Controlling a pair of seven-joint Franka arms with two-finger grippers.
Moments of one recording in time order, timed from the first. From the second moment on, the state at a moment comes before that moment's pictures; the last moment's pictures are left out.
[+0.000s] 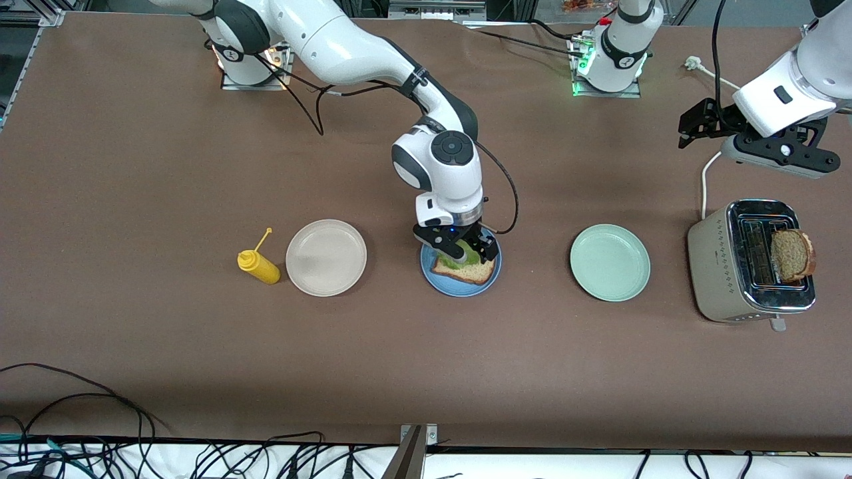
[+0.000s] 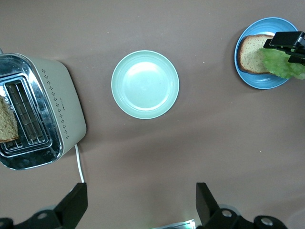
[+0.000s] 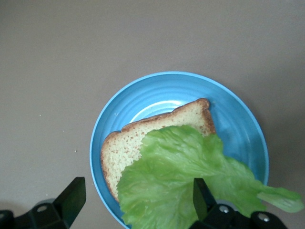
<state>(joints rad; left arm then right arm) -0.04 -0.03 -0.07 -1.64 -0.01 1.50 0.14 0.88 1.08 -0.10 -0.91 0.01 2.26 1.49</state>
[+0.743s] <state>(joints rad) -0.04 -0.03 -0.07 -1.64 -0.01 1.50 0.14 0.88 1.03 -0.12 -0.90 0.01 2.18 1.40</state>
